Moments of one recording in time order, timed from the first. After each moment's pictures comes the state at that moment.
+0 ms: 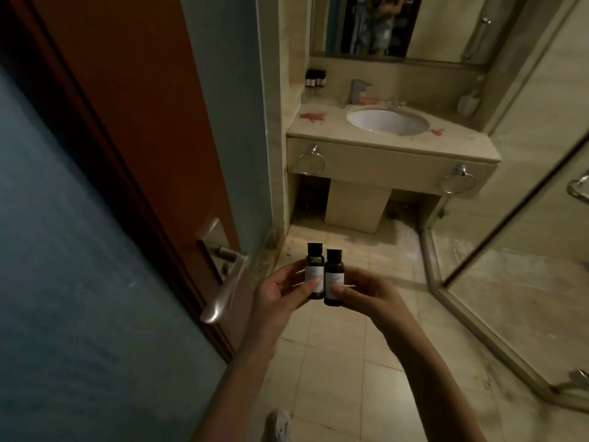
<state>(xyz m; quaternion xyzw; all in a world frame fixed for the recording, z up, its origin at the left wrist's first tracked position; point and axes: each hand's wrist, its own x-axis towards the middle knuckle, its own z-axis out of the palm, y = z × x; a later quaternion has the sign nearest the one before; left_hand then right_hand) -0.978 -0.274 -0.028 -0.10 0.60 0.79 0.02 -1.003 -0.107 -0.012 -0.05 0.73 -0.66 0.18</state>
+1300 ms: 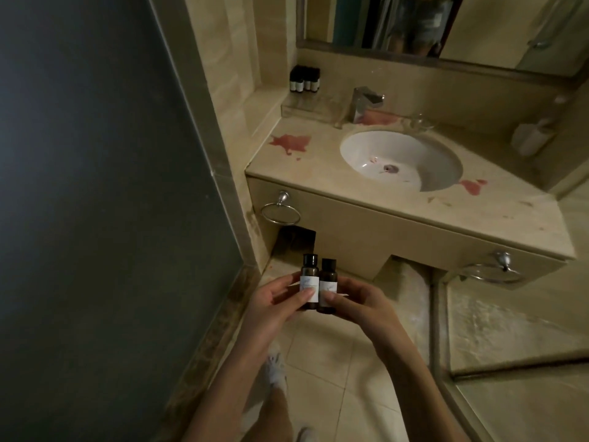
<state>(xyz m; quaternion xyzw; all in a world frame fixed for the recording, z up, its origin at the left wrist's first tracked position) -1.499 -0.155 -0.055 -0.22 0.63 0.74 0.05 -1.544 0.007 -0.052 -0.02 0.69 -0.68 0.26</state>
